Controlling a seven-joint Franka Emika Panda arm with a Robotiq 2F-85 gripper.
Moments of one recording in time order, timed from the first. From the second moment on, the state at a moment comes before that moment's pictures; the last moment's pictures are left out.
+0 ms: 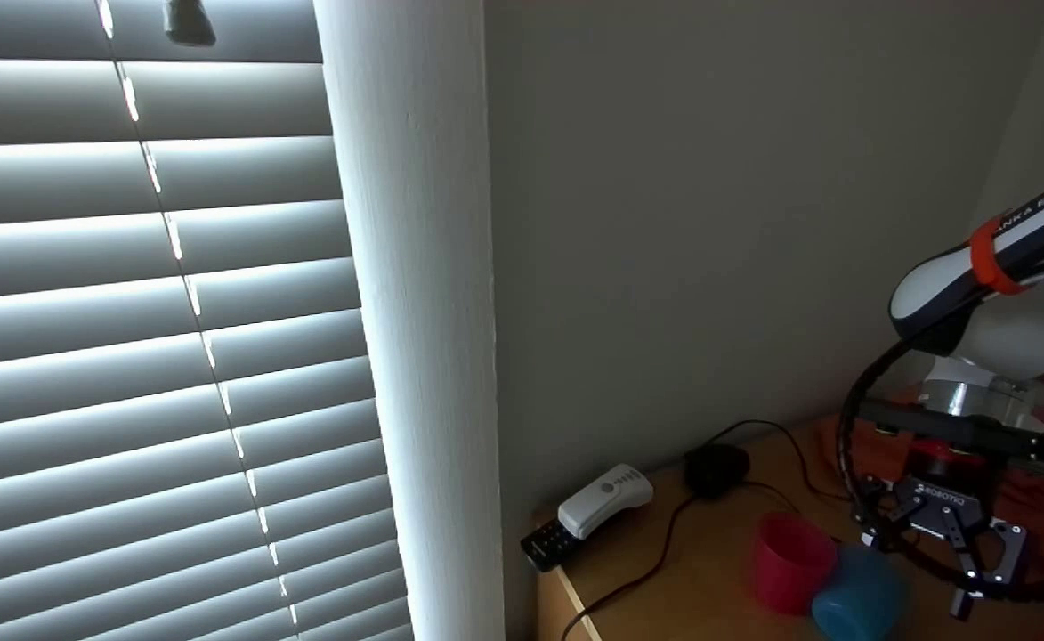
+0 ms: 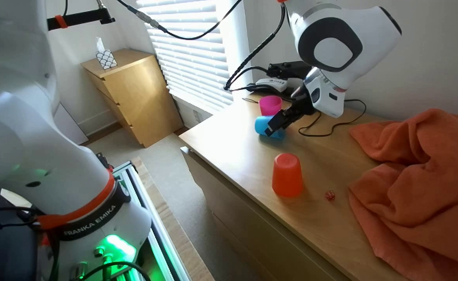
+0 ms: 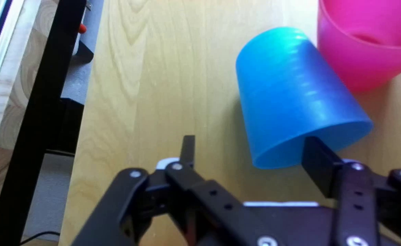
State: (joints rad) arm -0.15 0.49 -0.14 -2.03 0.53 1.92 0.86
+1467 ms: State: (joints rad) arm -0.02 0.31 -0.16 -2.16 0.29 2.11 1.06
